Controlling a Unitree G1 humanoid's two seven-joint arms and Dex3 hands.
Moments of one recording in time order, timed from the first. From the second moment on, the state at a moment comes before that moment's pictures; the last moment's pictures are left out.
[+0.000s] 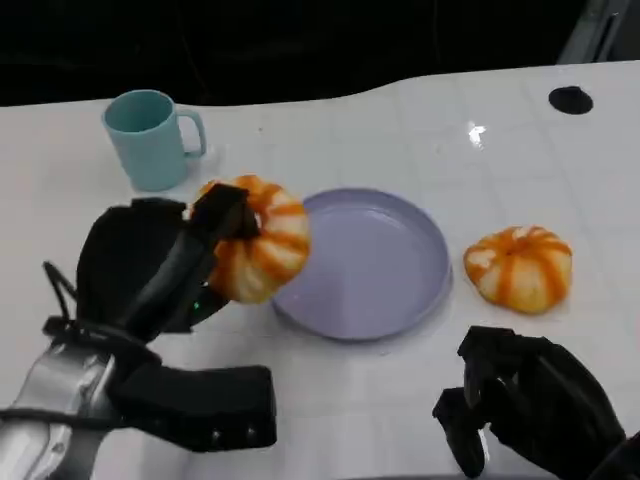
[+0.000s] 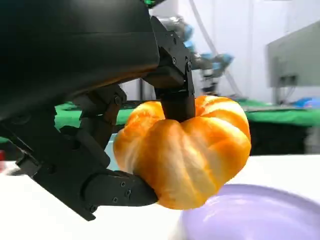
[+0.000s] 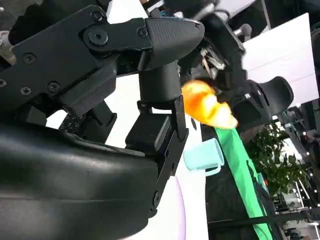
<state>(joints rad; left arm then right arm) -0.27 0.39 -0.30 0.07 0.84 -0.15 0.27 0.07 -0.03 0.00 0.04 0.46 0.10 0.65</state>
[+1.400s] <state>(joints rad) -0.74 0.18 -0.51 0.80 0.70 -0.30 0.01 0.08 -0.03 0.01 0.03 0.46 0.10 0.64</state>
